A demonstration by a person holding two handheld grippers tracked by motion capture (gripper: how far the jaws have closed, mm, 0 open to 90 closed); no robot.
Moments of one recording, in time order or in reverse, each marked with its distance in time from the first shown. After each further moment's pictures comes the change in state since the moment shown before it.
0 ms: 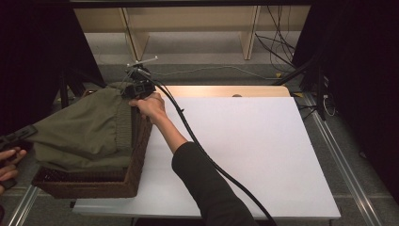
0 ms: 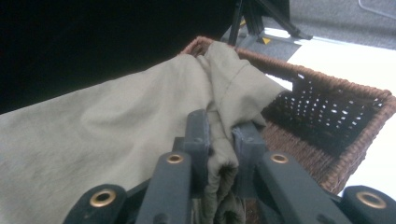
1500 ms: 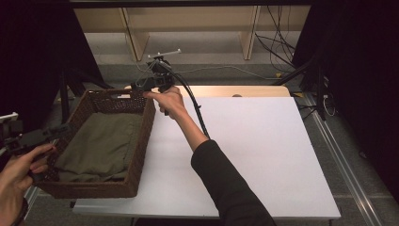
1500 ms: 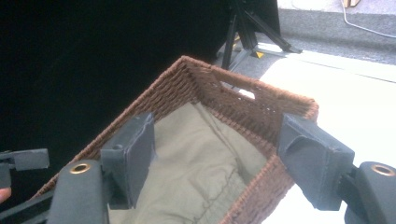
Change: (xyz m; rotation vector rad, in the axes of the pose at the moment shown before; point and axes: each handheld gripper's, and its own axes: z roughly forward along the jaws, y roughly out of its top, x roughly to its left) left arm -0.046 -0.023 0.063 0.192 0.172 0.156; right arm -0.033 0.004 -0.051 -0.058 0.009 0.009
